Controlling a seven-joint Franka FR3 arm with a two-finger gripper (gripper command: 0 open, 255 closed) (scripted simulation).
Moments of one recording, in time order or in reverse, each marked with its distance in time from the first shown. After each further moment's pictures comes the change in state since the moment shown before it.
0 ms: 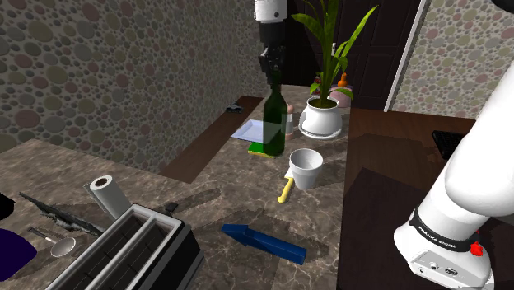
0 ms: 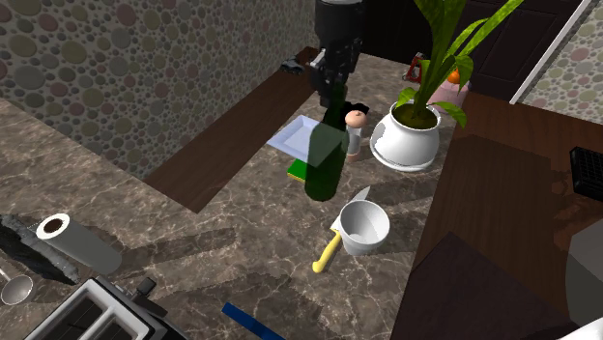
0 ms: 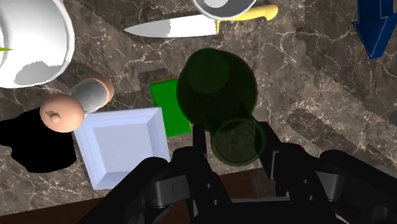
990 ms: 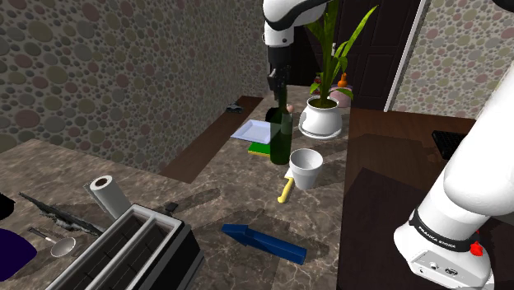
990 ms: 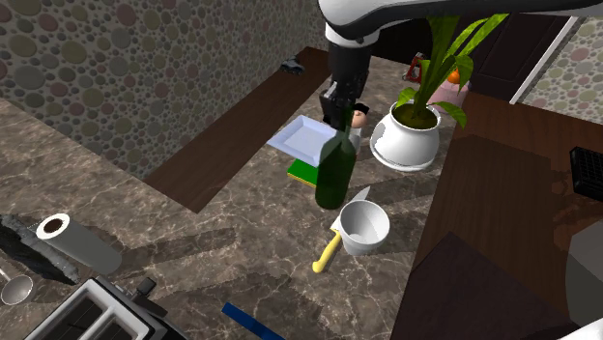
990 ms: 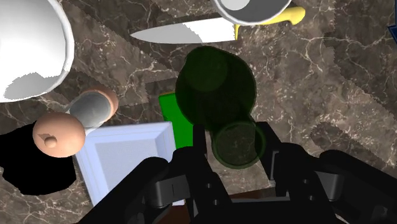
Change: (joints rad) arm -0.027 -0.010 -0.027 -0.183 -0.001 0.171 -0.057
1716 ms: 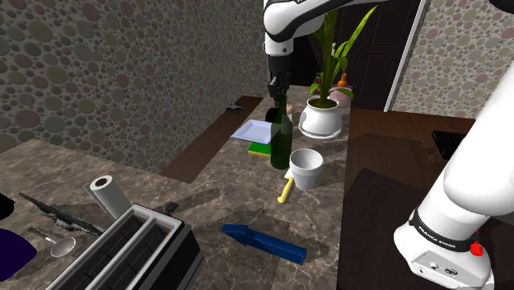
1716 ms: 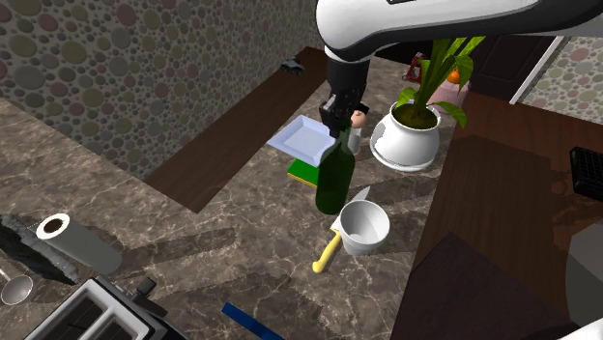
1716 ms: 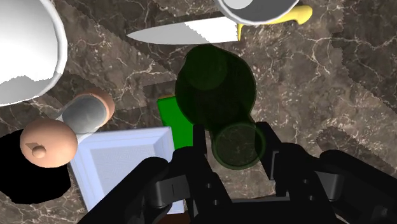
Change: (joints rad) arm 0.000 0.009 0.000 -0.056 0.000 0.066 -0.001
